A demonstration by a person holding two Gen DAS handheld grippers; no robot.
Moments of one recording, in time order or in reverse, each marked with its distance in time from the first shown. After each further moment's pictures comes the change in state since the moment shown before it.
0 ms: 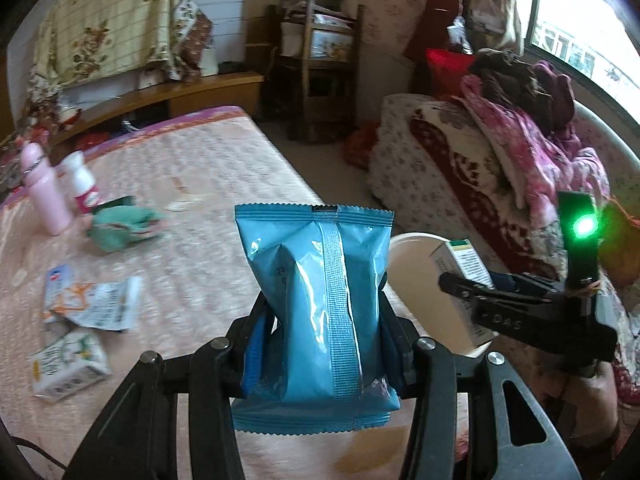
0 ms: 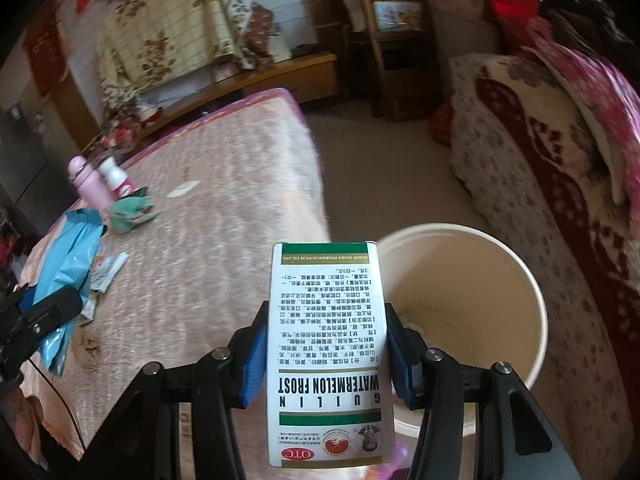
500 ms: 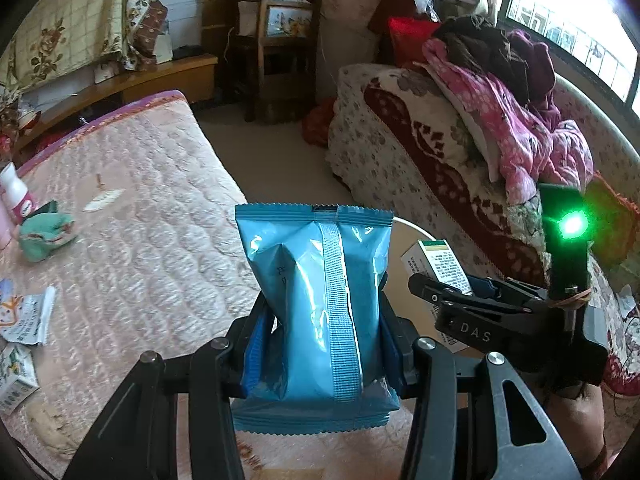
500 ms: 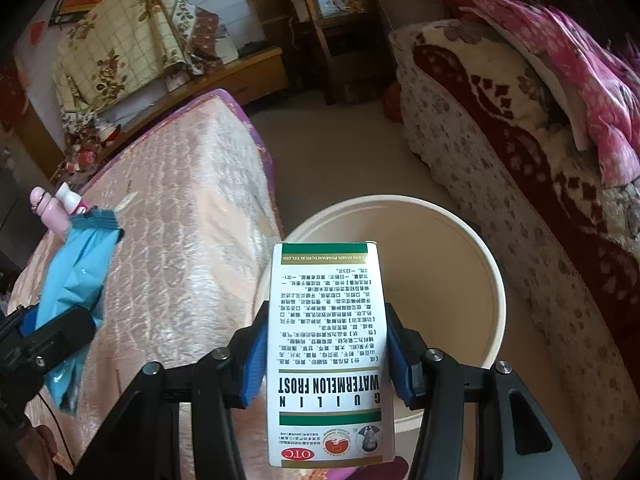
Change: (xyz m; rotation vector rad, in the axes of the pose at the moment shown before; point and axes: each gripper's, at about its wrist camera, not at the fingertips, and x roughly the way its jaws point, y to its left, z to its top) left arm 0.062 -0.071 0.002 0.050 0.087 -0.080; right arm 0.010 -0.072 -0.016 0.128 0.030 -0.074
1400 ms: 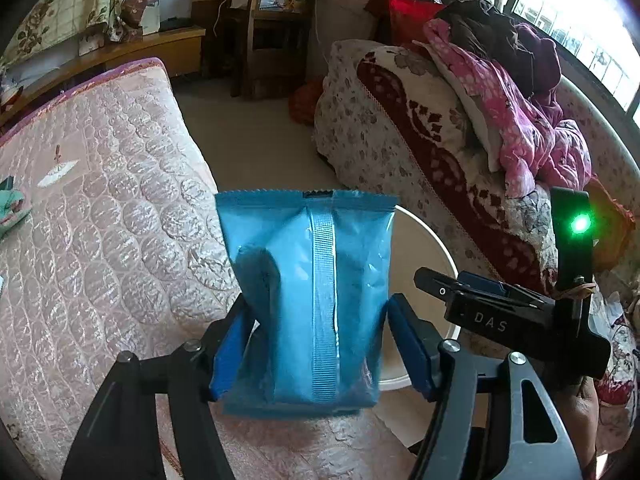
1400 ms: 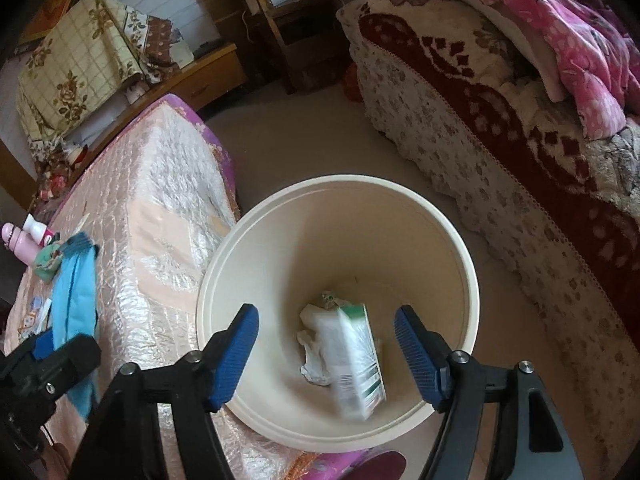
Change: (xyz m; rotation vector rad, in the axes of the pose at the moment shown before) left arm 0.053 -0.006 -0.001 -0.048 0.061 -0.078; right arm 0.030 -0.051 0.001 0.125 0.037 -0.051
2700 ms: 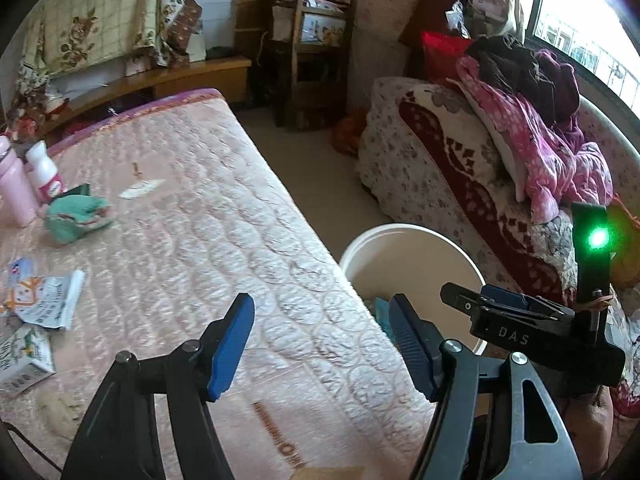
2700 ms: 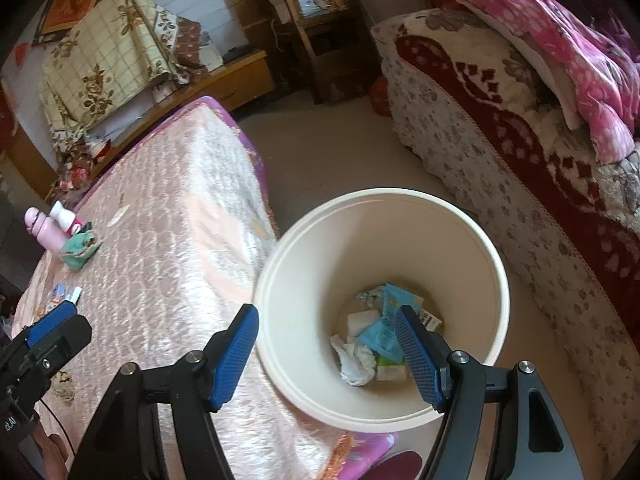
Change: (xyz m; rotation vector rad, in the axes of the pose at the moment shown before) left arm -0.077 0.038 -0.013 -0.025 -0.124 0.152; right arm -0.030 0.052 -0.008 -0.065 -0.038 0.056
